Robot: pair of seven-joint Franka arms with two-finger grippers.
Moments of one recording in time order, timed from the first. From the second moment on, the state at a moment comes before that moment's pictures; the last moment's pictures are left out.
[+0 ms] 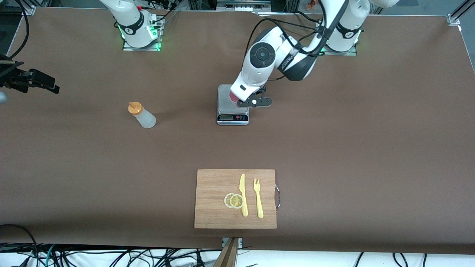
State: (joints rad) left arm -0.77 0.41 -0.05 -1.79 -0.24 2.16 -0.81; right arm -0.03 0.05 -0.04 -1.56 0.03 1.53 -0.04
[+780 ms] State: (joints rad) left arm -0.83 0.43 -0.05 -1.89 -0.24 2.35 -0.86; right arm -0.03 0.05 -0.04 -1.56 0.03 1.53 -0.04
